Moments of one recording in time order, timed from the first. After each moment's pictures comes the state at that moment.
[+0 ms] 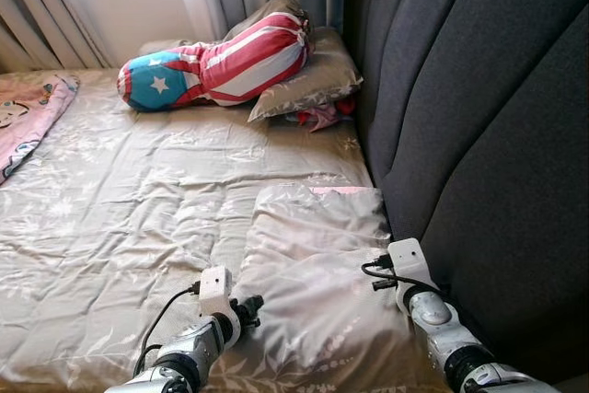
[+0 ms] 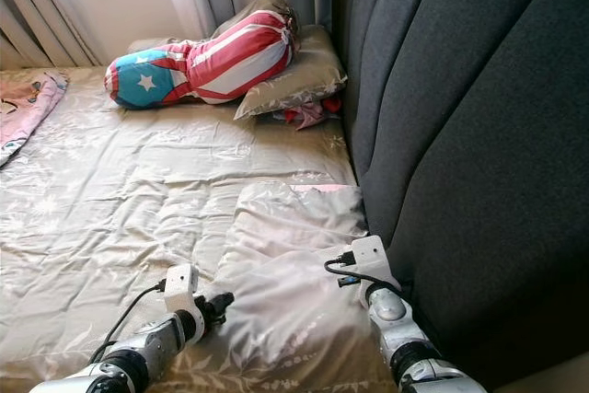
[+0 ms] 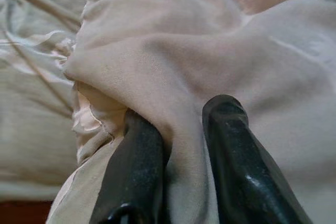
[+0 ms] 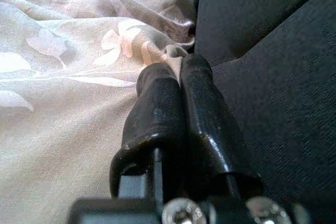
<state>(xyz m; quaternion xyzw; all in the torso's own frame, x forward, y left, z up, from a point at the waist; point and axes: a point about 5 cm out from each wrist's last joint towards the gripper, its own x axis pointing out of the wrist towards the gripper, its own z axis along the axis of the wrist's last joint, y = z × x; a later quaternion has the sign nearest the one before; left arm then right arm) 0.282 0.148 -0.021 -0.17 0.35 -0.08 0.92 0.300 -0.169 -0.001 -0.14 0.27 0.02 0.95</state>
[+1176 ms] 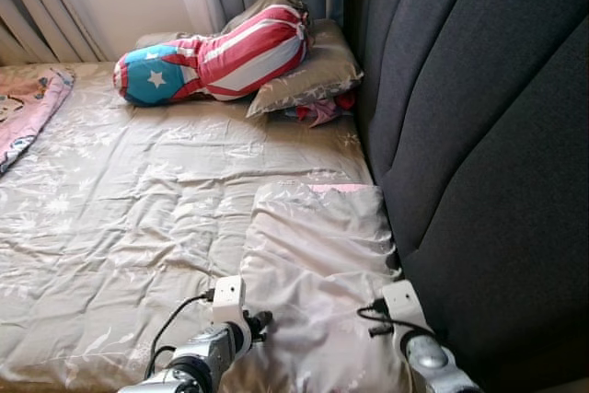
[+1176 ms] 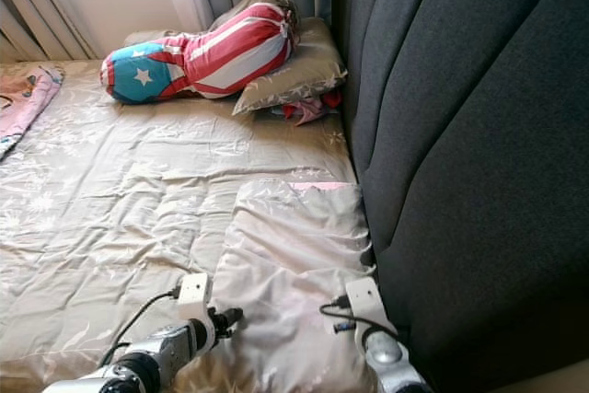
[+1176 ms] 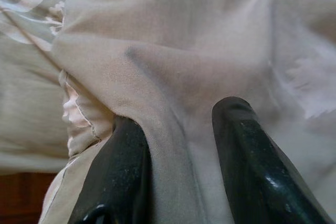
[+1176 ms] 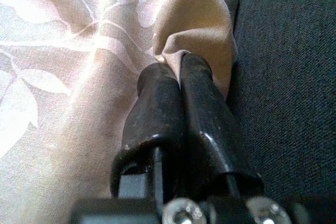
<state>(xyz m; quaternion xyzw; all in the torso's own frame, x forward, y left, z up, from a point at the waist) 0.273 0.130 -0.030 -0.12 0.39 -0.08 0.91 0.251 -0.163 -0.044 -0.13 0.34 0.04 0.93</state>
